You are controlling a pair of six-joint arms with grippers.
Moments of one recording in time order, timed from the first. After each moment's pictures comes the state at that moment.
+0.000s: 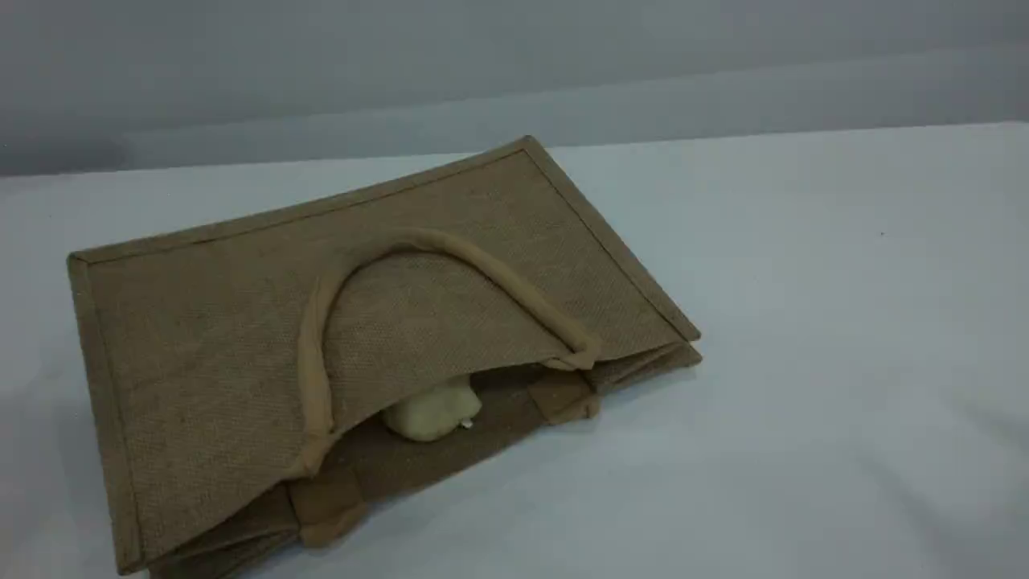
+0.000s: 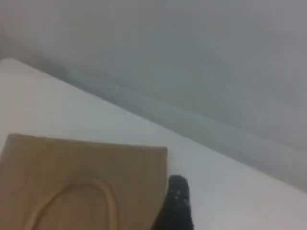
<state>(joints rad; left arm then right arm) -0.07 1.33 -1.91 0.02 1.22 0.22 0.06 1.06 -1.42 0.45 0.95 -0.44</state>
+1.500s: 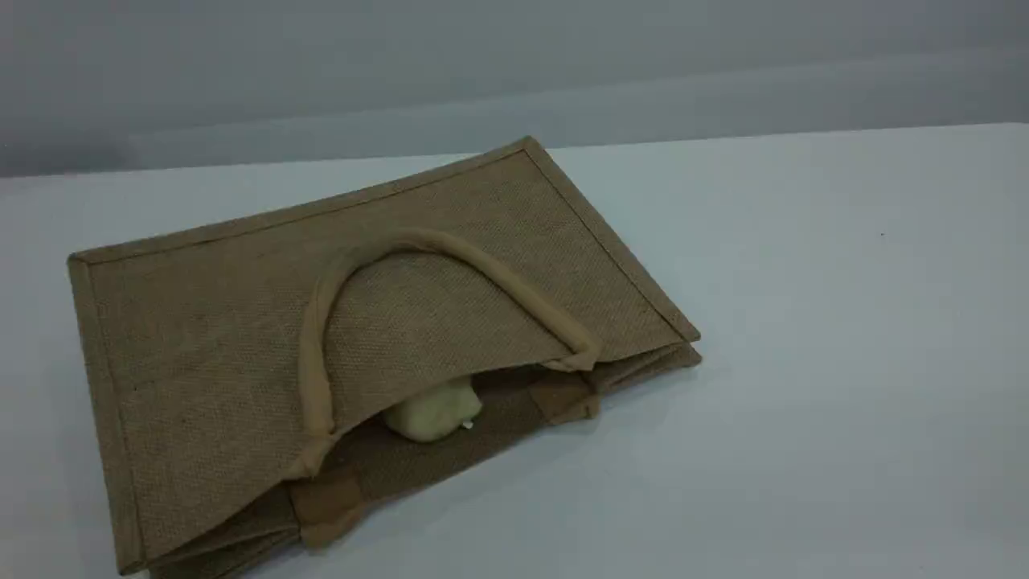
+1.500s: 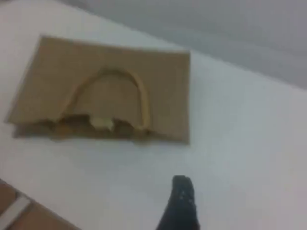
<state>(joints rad) -0.07 0.24 -0.77 -0.08 1.22 0.17 0.06 0.19 -0.78 0.33 1.19 -0.32</state>
